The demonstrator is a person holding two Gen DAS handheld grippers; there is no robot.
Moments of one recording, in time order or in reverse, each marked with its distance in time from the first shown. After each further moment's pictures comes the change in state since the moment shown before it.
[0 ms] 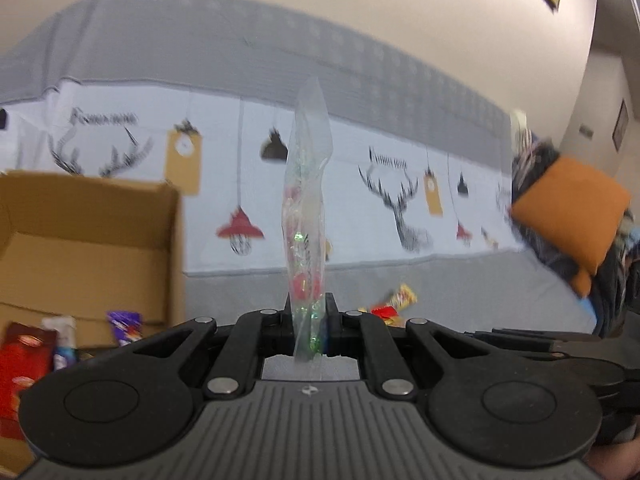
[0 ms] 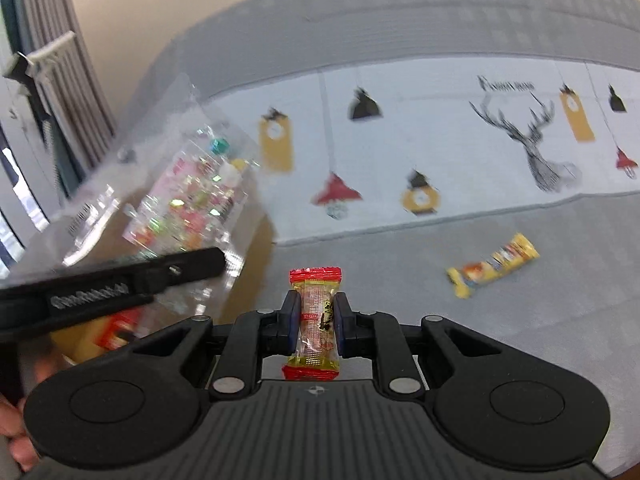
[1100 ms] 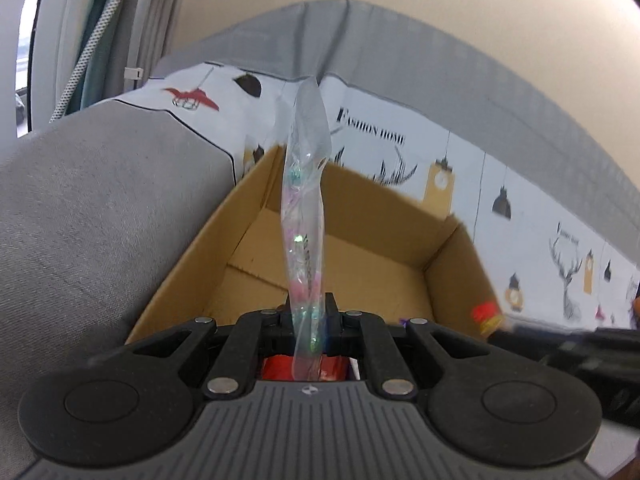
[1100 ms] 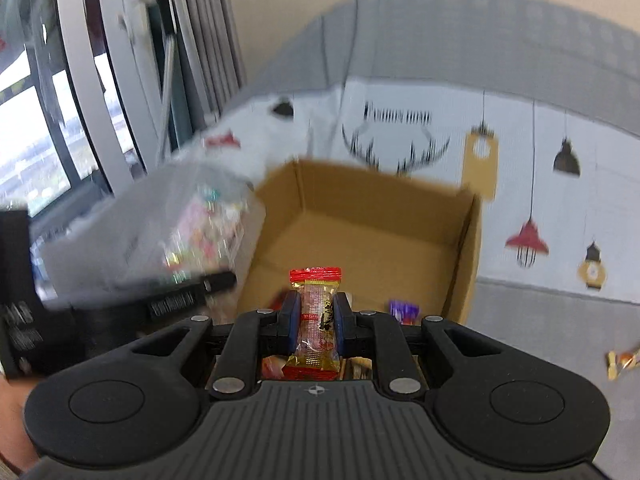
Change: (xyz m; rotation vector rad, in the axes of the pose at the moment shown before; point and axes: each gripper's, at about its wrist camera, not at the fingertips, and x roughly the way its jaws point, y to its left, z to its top) left arm -0.088 0.183 -0.031 -0.263 -0.028 0.391; right arm 0.071 0.206 0.005 -0.306 0.114 0.157
